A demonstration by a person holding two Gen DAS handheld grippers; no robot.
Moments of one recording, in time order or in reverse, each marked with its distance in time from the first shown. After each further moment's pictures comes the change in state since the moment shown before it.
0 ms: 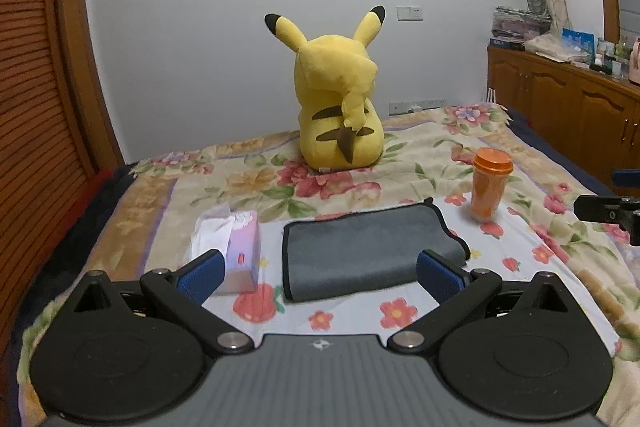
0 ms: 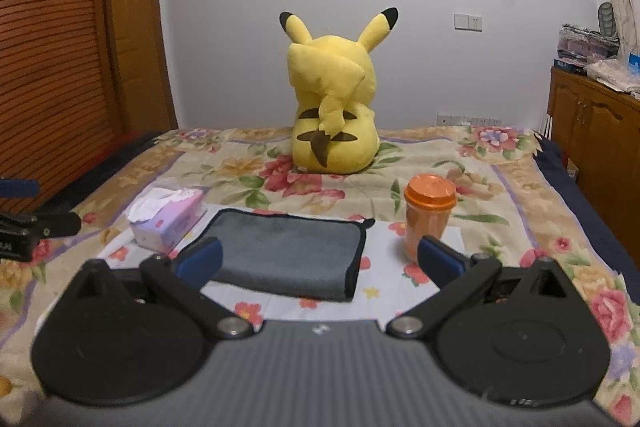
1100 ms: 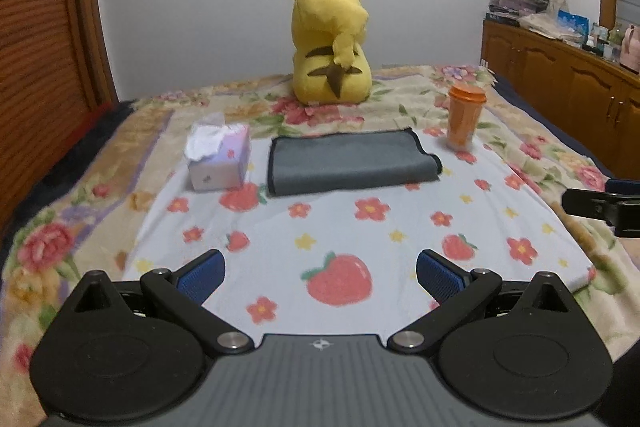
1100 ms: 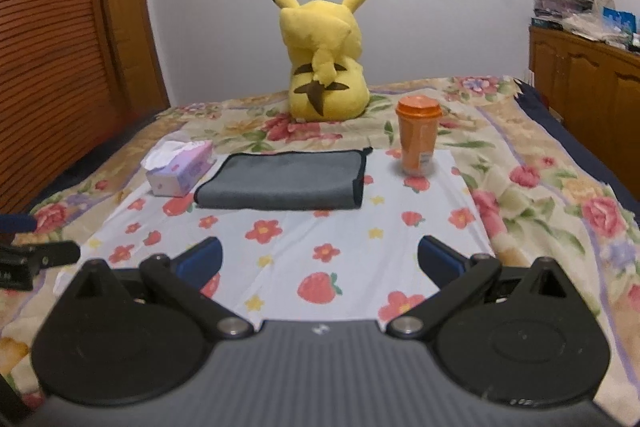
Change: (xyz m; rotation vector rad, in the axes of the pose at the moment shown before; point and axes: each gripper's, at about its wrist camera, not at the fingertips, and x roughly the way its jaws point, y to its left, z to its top) left arm -0.050 -0.015 -0.103 -0.058 0.105 -0.039; right arm -0.045 0.023 -0.090 0.098 0.052 -0.034
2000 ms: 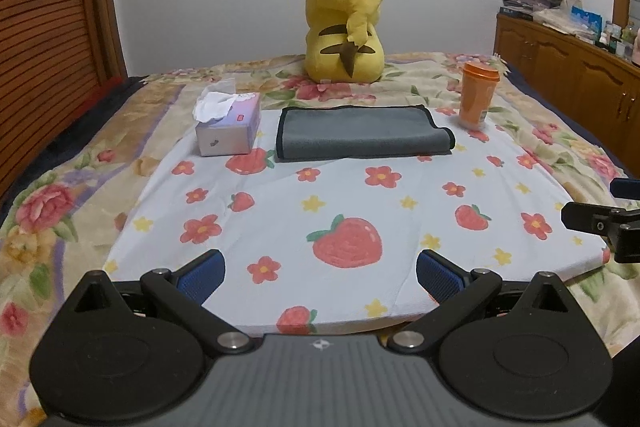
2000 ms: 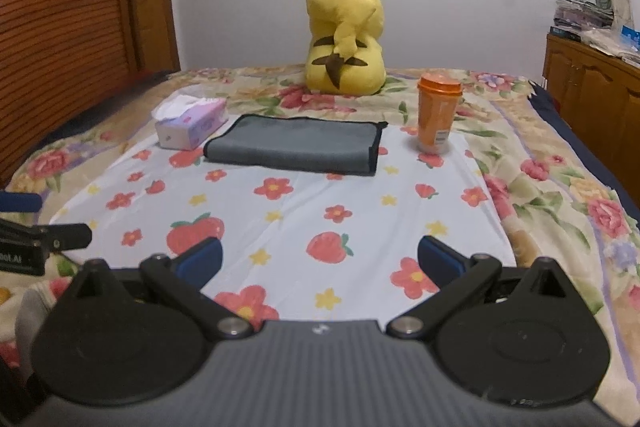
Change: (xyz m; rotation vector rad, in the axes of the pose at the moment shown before) left arm 0.013 0.003 -0.038 -0.030 0.017 0.035; right arm 0.008 0.023 -0.027 -0.117 0.049 -0.004
